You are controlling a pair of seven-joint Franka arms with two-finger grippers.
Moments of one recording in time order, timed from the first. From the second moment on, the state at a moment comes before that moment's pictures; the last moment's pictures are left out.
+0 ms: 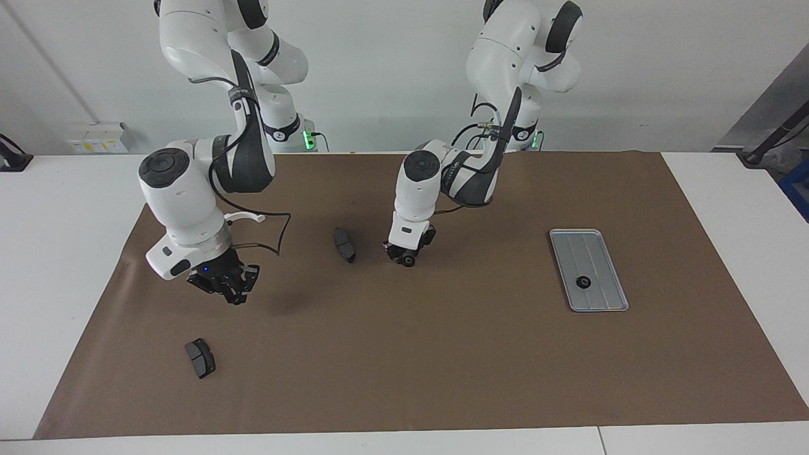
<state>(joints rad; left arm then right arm) -0.65 0.49 -0.08 -1.77 -0.03 2.30 -1.08 -0.06 0.37 0.13 -1.65 -0.07 2.16 0.07</state>
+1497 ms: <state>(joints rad) -0.44 0.50 -0.05 -1.60 0.02 2.16 -0.89 0.03 0.35 0.15 -1.66 -0.07 2.12 0.29</state>
